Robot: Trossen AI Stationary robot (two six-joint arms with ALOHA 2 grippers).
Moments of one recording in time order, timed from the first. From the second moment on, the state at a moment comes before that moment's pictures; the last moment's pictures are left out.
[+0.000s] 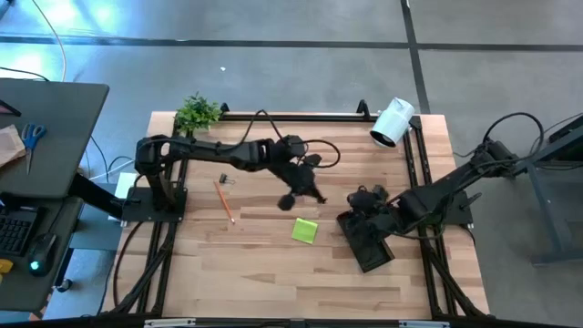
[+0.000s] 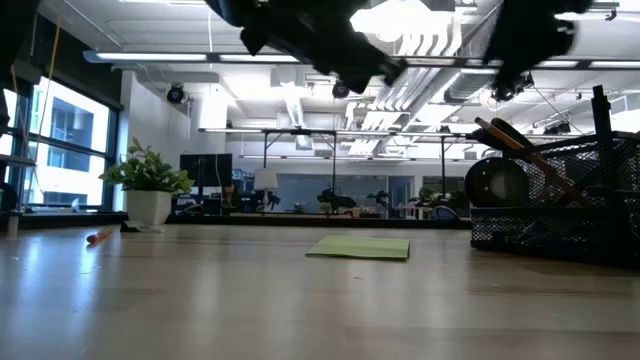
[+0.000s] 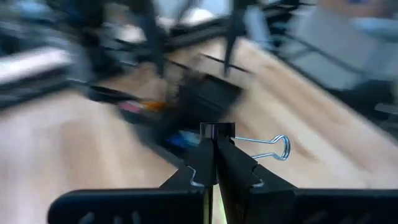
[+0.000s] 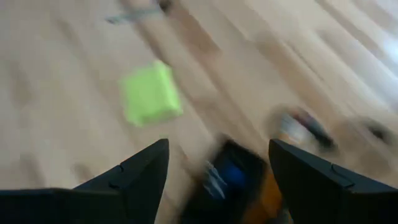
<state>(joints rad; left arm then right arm) 0.24 1.82 1.35 -0.13 0.57 0.39 0.50 1.35 1.10 -0.91 0.52 1.00</state>
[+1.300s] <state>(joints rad) 0.01 2.14 1.34 0.47 -0.15 0.06 0.74 1.35 1.18 -1.21 0.84 1.33</state>
